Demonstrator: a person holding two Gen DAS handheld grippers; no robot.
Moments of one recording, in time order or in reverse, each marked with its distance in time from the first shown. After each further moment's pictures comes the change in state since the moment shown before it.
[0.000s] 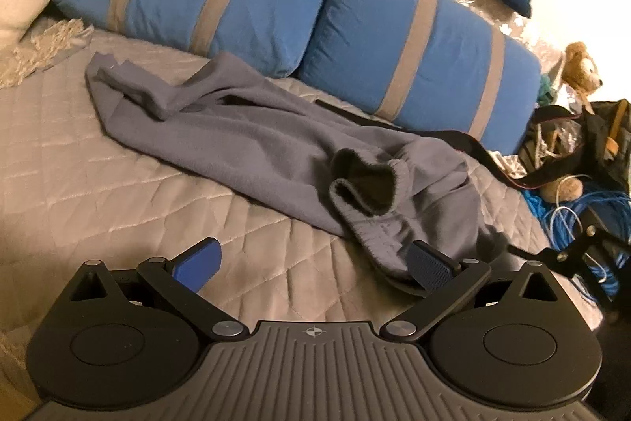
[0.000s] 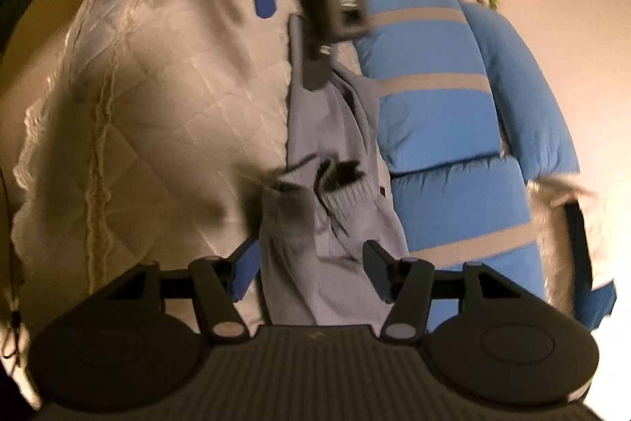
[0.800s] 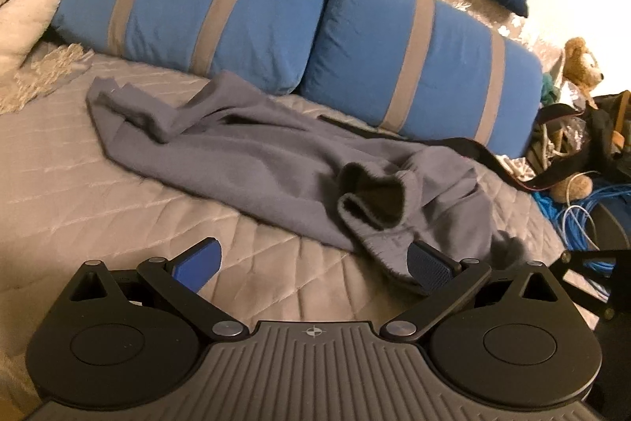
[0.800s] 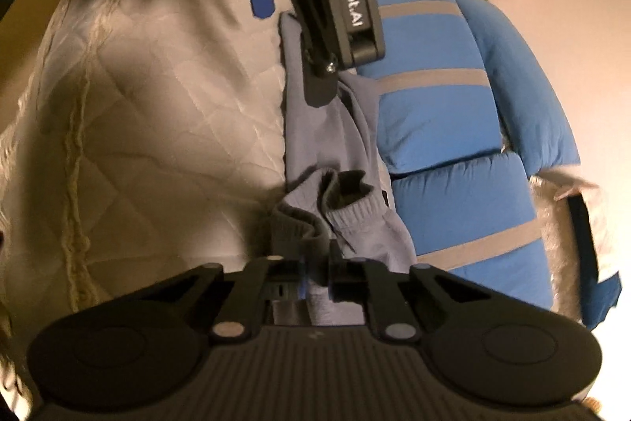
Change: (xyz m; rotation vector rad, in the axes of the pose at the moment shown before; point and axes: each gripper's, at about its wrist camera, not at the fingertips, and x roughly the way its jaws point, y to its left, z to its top) left arm 0.004 -0.007 0.001 0.079 -0.099 -0.004; right arm 0.023 -0.006 0.006 0.103 0.010 -0.003
